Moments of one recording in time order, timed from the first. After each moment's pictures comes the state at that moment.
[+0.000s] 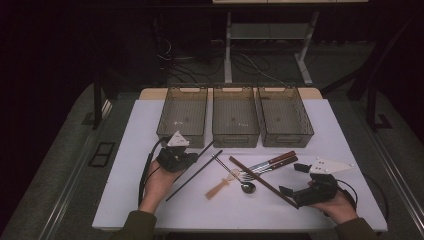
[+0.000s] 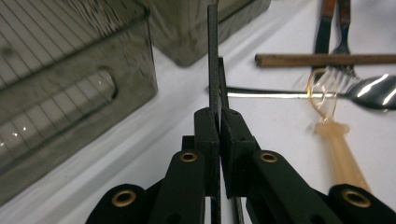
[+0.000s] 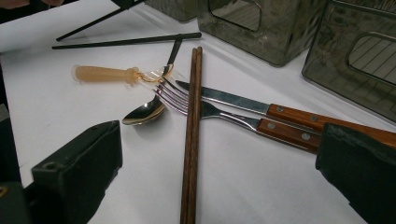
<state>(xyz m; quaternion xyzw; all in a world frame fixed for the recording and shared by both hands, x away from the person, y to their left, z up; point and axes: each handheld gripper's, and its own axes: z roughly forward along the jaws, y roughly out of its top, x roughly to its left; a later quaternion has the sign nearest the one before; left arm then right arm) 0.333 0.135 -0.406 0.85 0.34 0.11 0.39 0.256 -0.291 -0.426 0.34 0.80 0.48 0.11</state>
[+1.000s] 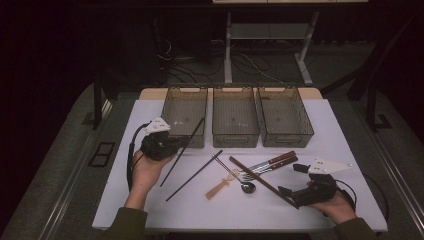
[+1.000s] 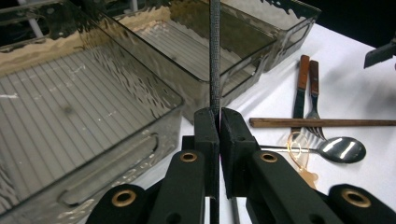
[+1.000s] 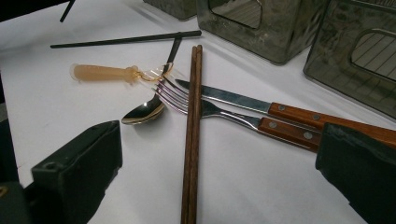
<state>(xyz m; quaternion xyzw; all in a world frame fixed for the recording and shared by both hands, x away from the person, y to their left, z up) 0.335 0.164 -0.357 0.80 0.34 0.13 0.47 0.256 -0.289 -0.428 0.34 0.80 0.48 0.11</state>
